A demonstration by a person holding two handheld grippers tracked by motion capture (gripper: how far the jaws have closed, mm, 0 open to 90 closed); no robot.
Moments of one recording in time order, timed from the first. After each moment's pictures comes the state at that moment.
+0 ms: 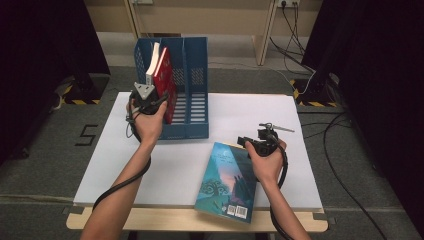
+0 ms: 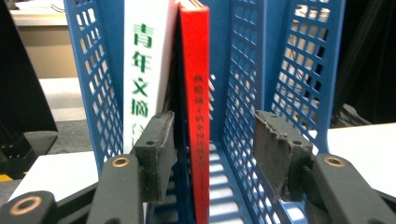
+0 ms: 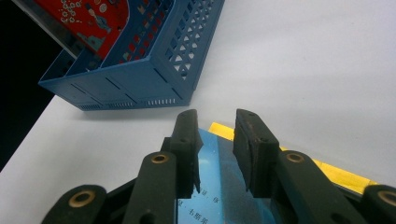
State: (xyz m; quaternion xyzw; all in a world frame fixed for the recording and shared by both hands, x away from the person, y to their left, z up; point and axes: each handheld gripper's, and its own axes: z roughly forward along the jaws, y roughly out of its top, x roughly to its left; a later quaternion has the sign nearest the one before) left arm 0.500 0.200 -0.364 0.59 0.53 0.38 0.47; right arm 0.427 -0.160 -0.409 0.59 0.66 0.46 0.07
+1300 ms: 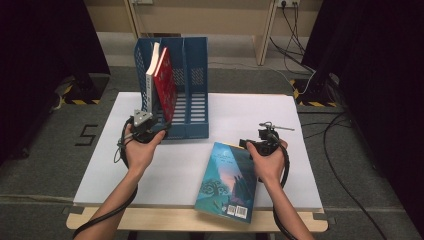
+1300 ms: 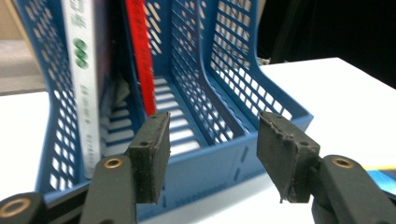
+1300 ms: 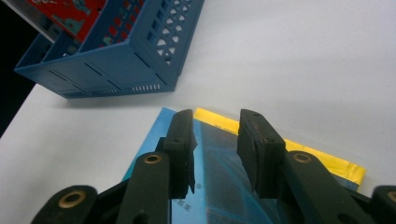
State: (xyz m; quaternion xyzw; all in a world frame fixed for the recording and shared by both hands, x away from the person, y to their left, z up) left arm 0.434 0.205 -0.399 0.67 0.50 0.28 0.47; right arm 0.432 -0.167 -0.413 0.60 0.67 0.42 0.06
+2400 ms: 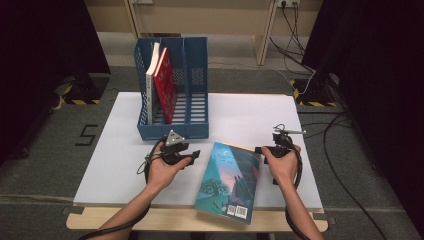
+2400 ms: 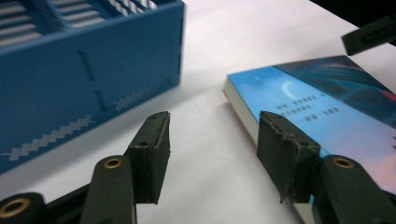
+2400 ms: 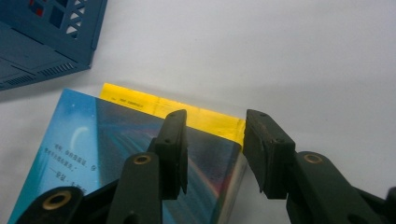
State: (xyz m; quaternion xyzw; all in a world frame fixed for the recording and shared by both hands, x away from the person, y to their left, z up) left arm 0.411 0.134 -0.449 0.77 0.42 0.16 0.45; right arm 0.445 -0.217 -0.446 0.67 0.66 0.34 0.04
